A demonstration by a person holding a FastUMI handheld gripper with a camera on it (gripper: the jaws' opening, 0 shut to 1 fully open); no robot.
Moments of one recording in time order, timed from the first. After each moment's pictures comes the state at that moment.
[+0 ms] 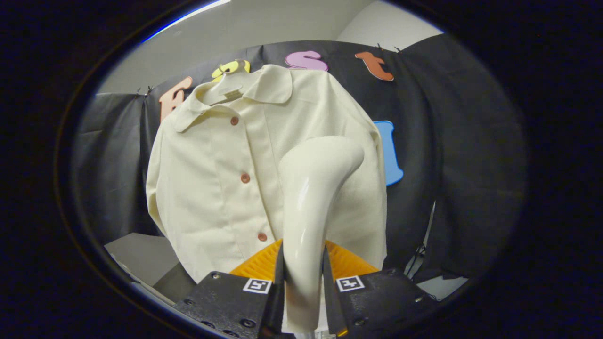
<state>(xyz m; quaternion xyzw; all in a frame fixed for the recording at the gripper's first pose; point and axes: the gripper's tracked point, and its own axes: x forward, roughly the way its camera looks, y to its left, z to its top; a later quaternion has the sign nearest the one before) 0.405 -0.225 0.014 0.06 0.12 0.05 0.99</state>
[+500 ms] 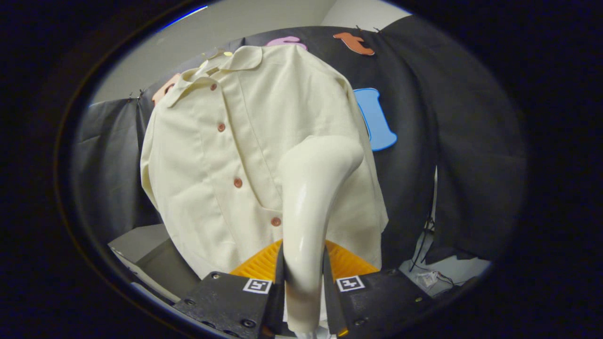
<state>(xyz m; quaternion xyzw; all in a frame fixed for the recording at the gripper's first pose) 0.377 -0.249 -0.082 0.11 0.16 0.05 0.98</state>
